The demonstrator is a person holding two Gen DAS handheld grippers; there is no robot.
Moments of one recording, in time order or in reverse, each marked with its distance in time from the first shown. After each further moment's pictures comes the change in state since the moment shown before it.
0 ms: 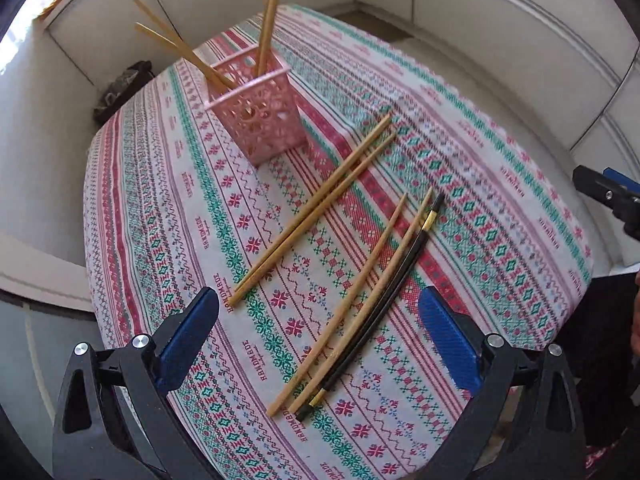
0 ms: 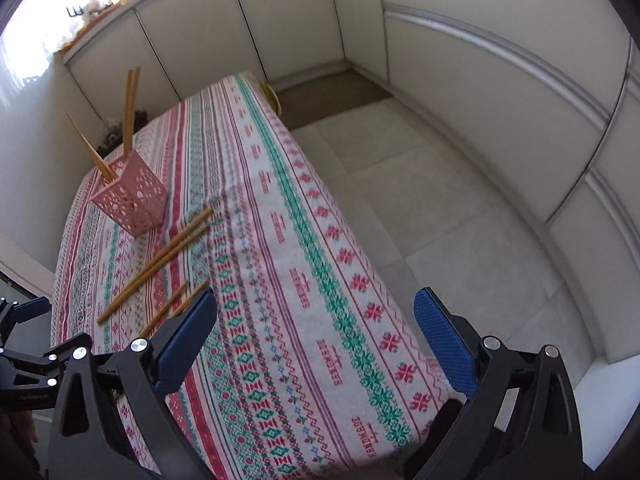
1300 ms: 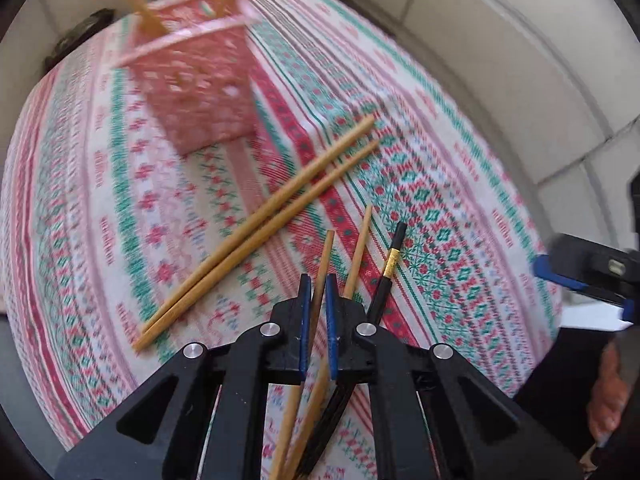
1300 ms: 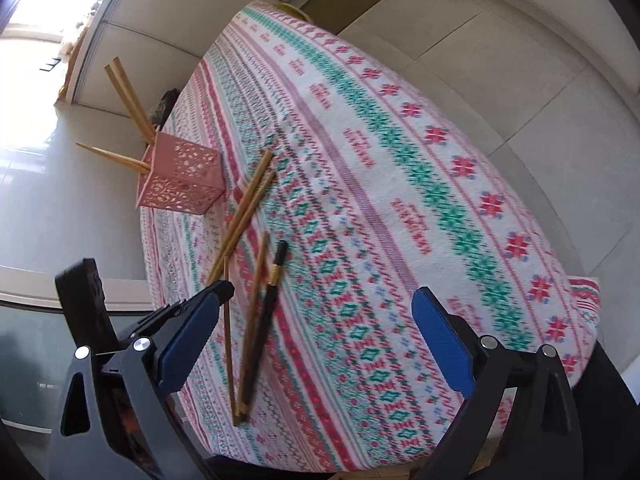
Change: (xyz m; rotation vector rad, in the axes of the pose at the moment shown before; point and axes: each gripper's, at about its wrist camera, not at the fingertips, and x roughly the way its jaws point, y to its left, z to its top) left arm 0.038 0.023 0.014 -0.179 0.005 -0.274; right arm 0.060 0.036 0.018 0.217 0.306 0.388
